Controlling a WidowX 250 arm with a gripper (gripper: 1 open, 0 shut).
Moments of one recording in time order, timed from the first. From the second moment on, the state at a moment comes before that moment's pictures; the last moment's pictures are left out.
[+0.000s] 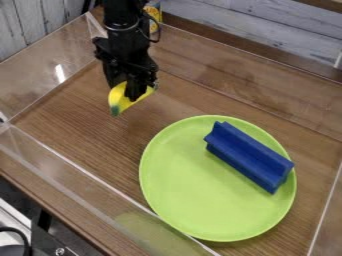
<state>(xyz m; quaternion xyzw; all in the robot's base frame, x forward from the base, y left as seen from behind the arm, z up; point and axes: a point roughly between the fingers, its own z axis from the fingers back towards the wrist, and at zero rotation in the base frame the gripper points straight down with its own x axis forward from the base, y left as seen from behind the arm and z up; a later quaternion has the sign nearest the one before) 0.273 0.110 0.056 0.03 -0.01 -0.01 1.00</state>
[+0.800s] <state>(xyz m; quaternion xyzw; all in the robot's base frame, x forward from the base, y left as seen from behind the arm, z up) 0.273 0.115 0.046 0.01 0.00 -0.01 1.00</state>
